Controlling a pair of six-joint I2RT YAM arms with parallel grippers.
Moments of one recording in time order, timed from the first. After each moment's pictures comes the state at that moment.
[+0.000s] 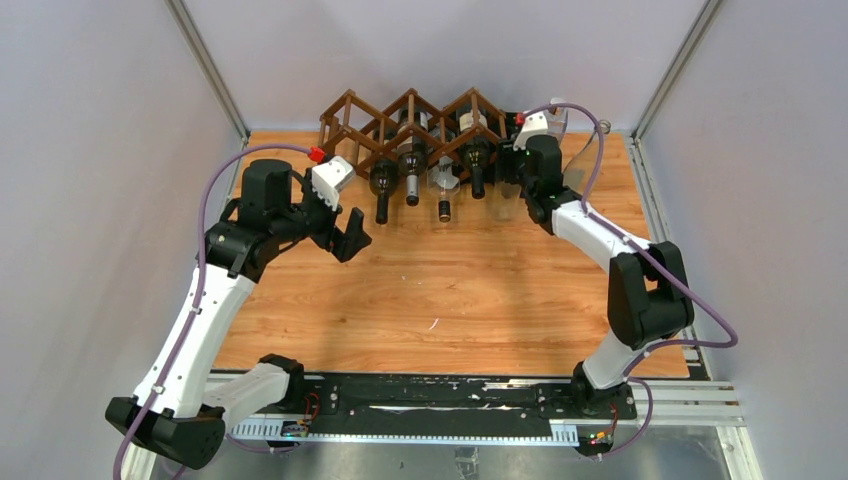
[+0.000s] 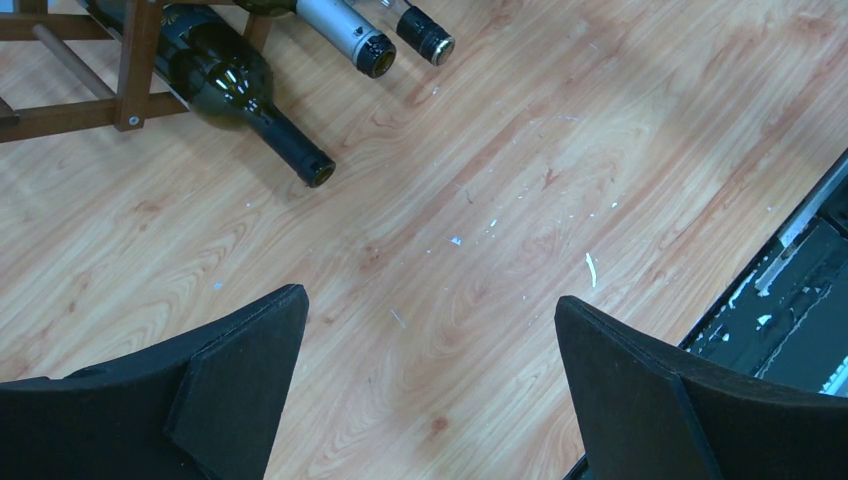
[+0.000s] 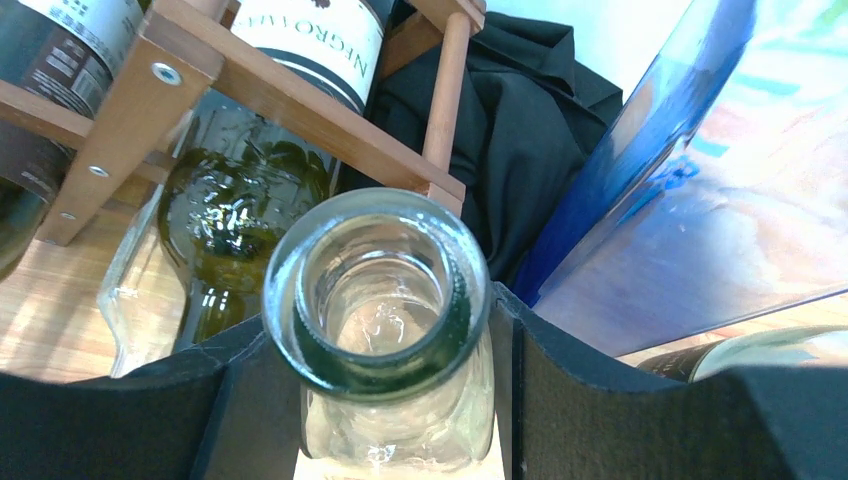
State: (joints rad) left arm -0.30 1.02 1.23 -0.78 0.45 0.24; right arm 0.33 1.63 1.15 0.24 0.14 0.02
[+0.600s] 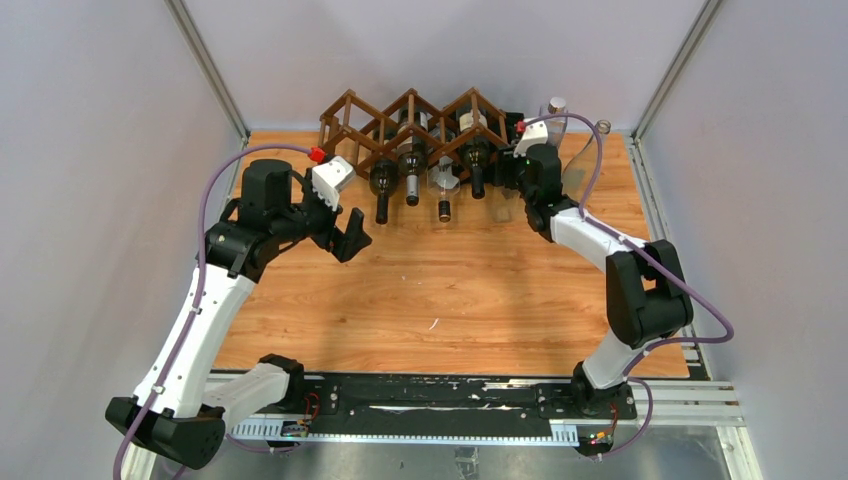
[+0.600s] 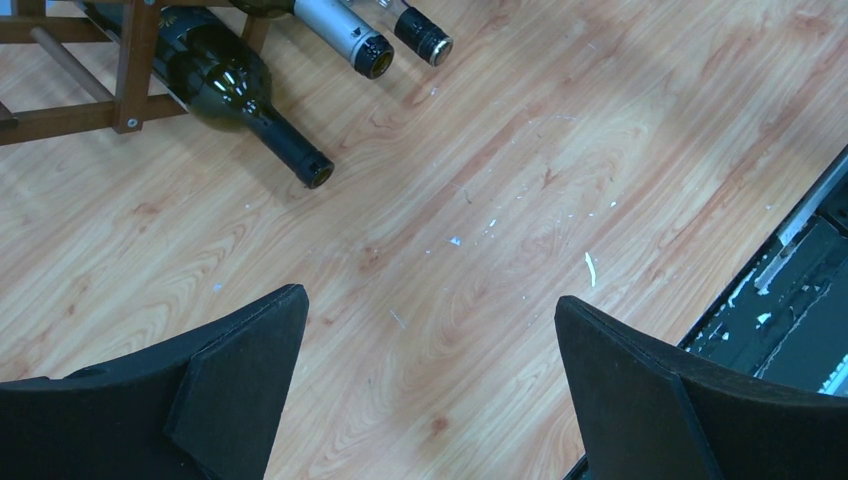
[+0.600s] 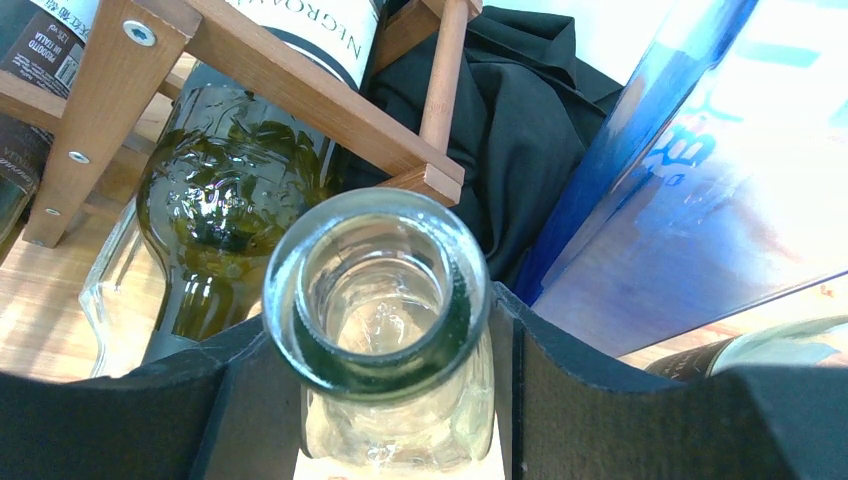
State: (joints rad) left arm -0.30 1.02 1.23 -0.78 0.45 0.24; right arm 0.33 1.65 1.07 0.36 0.14 0.02
